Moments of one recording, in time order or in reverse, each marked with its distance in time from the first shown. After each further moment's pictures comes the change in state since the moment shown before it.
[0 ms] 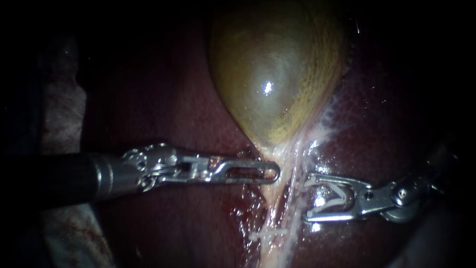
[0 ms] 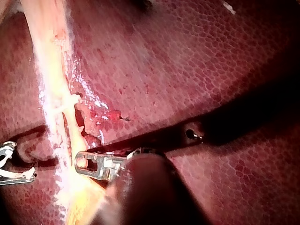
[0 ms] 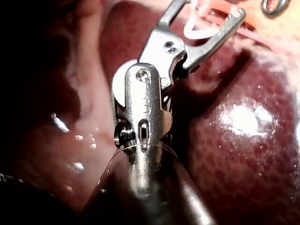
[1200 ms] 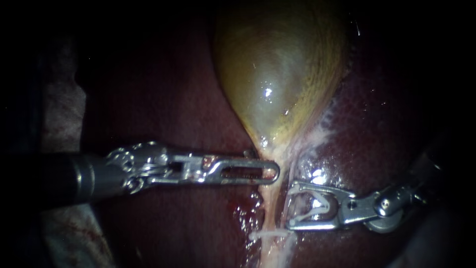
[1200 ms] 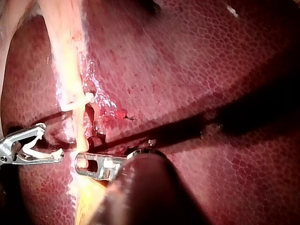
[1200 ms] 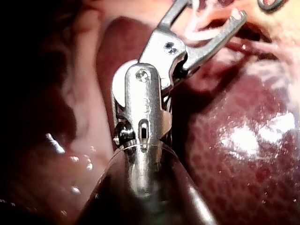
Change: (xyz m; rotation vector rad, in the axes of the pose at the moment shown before) right arm -0.001 -0.002 0.004 -0.013 0.007 0.028; left arm 0.002 0.006 -0.002 -0.005 -0.009 -0.003
